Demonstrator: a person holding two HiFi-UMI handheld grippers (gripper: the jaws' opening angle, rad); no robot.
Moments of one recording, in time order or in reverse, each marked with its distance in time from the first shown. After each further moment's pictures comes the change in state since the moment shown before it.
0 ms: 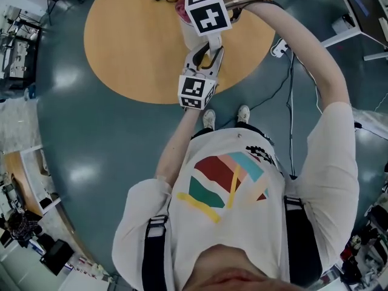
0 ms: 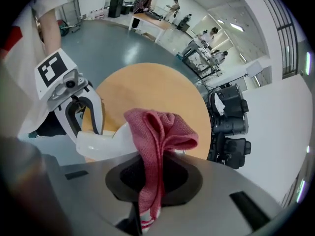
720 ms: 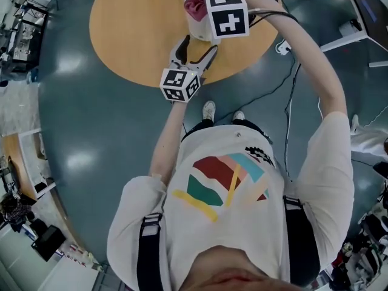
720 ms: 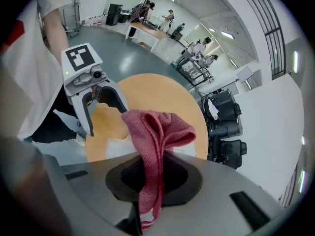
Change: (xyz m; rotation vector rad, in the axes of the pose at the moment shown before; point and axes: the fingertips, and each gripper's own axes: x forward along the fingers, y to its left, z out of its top) left arm -0.048 0.014 -0.023 -0.157 0.031 0.076; right arm -0.024 0.052 0.006 0.044 -0.096 -0.074
